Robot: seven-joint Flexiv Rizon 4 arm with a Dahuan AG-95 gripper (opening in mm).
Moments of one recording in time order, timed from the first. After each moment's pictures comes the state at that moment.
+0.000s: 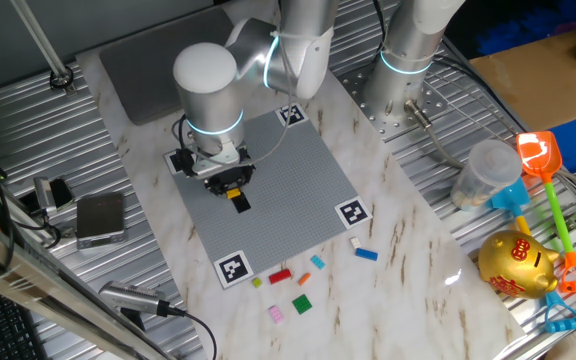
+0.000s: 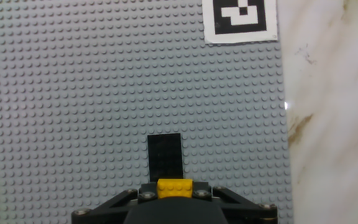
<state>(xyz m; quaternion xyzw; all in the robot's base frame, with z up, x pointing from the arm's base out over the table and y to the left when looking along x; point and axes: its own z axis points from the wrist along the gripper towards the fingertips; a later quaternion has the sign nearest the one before) 0.510 0.073 0.017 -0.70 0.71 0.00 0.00</state>
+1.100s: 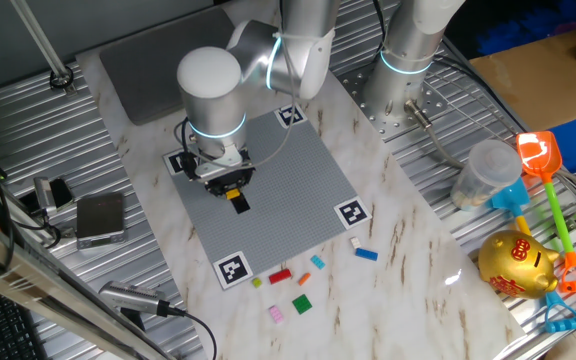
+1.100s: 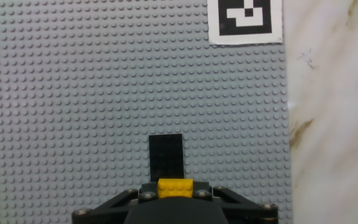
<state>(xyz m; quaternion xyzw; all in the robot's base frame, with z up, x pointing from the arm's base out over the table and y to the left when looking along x) 0.510 0.071 0.017 -0.69 0.72 0.00 0.00</state>
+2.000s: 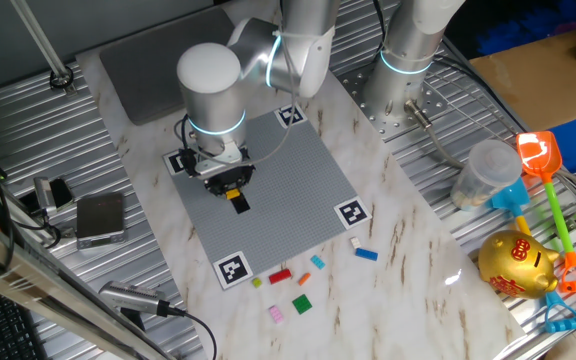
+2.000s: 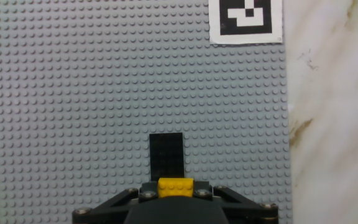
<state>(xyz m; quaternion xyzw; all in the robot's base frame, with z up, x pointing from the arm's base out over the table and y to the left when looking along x) 0.510 0.071 0.017 -0.69 0.72 0.00 0.01</state>
